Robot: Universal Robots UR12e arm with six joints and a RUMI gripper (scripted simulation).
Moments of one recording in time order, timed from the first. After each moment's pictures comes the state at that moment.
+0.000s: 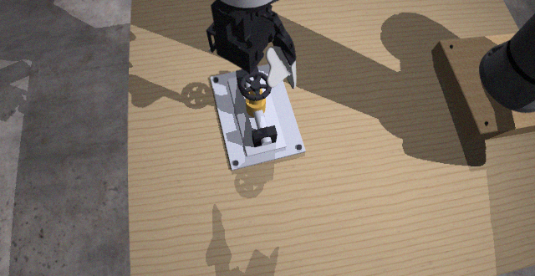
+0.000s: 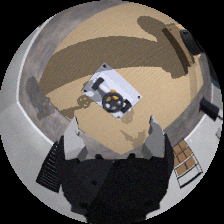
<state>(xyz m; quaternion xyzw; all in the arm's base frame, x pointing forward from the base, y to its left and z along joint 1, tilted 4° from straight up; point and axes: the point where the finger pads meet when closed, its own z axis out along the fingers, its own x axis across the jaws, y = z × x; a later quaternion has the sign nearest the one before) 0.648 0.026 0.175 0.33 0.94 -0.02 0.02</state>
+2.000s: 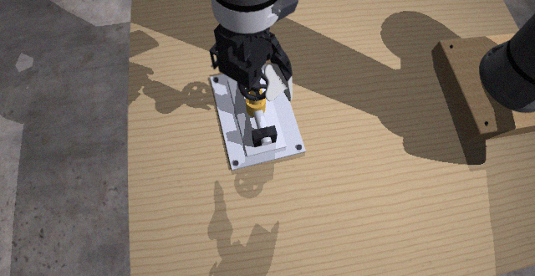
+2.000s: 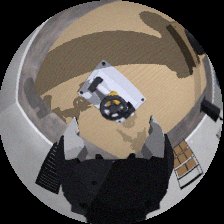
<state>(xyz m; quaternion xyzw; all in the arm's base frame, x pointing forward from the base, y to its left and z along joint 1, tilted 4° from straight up) 0.652 0.026 0.130 0.33 0.94 -0.02 0.03</state>
